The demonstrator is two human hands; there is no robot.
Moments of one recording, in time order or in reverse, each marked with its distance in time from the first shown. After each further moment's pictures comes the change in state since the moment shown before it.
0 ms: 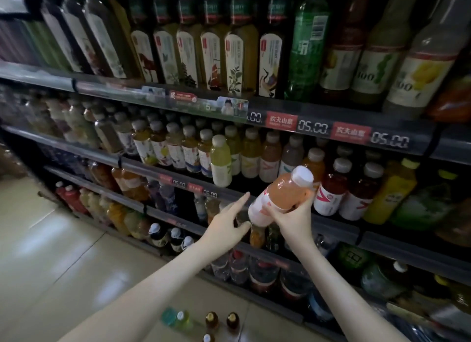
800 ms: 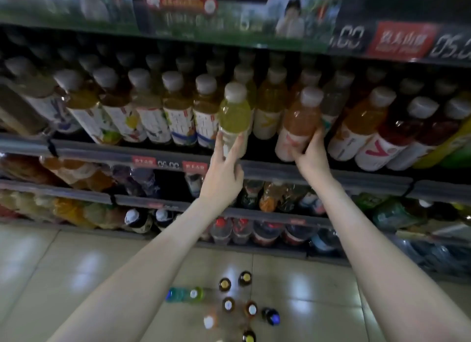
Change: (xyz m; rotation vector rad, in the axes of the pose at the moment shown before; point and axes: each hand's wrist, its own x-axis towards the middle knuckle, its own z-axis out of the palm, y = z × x) left_hand 0.142 -0.156 -0.045 0.197 0.084 0.386; right_hand 0.117 0.073 0.093 -0.522 0.189 -0.002
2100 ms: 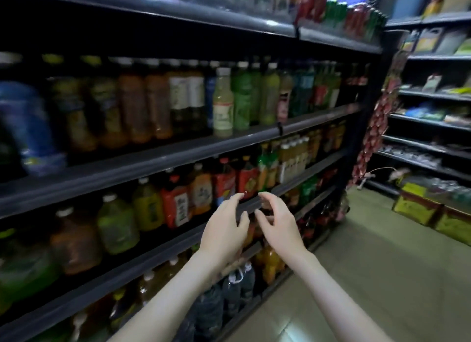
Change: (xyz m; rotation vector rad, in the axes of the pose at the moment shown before) left_hand -0.037 0.818 0.388 -0.353 -0.375 0.542; right_hand -0.222 0.239 -0.791 -0.214 0.617 0.041
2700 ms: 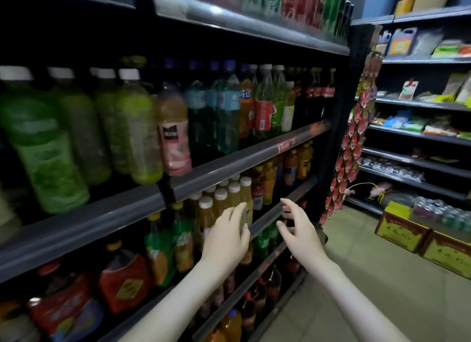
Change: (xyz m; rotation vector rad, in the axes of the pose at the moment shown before) left_hand 0.381 0.064 0.324 0.156 -0.052 0.132; right_hand 0.327 0.337 -0.221 -0.074 0.045 0.130
